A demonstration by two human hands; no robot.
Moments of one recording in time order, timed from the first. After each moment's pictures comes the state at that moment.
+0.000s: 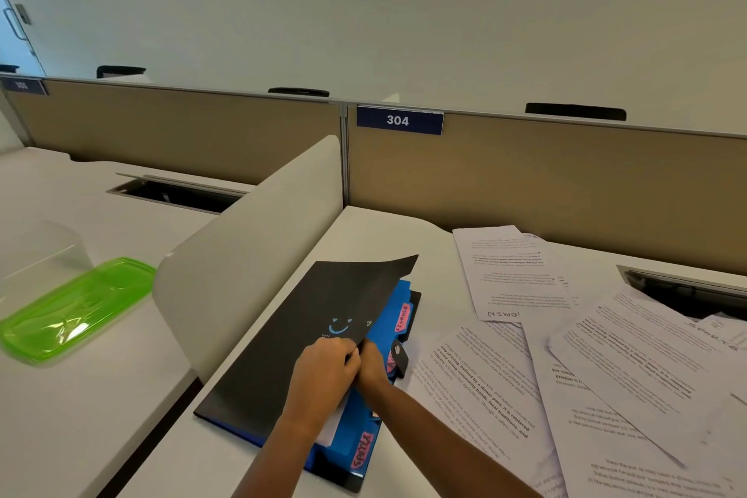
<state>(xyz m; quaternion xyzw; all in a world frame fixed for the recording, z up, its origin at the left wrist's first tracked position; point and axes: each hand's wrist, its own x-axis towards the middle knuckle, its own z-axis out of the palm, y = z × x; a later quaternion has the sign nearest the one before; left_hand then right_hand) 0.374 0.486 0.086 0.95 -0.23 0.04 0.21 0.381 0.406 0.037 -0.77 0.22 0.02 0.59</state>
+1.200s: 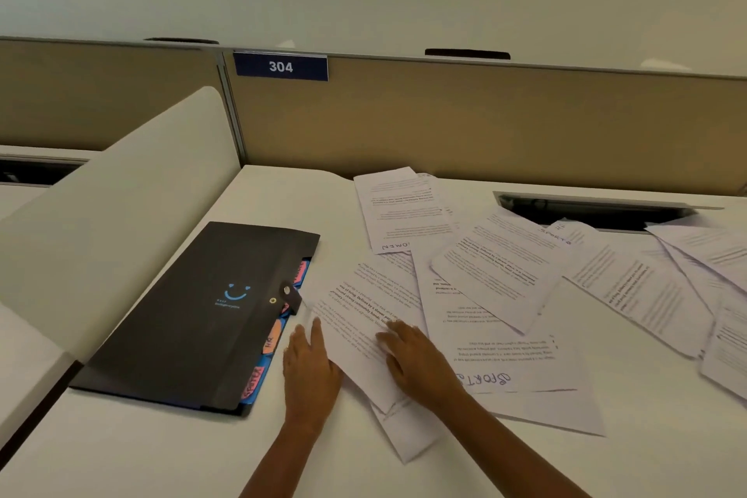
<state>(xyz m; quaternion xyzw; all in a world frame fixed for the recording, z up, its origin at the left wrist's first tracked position) 0.283 0.399 -0.001 0.95 -0.16 -0.08 0.25 0.211 0.243 -0.011 -0.98 0.07 -0.08 0.15</state>
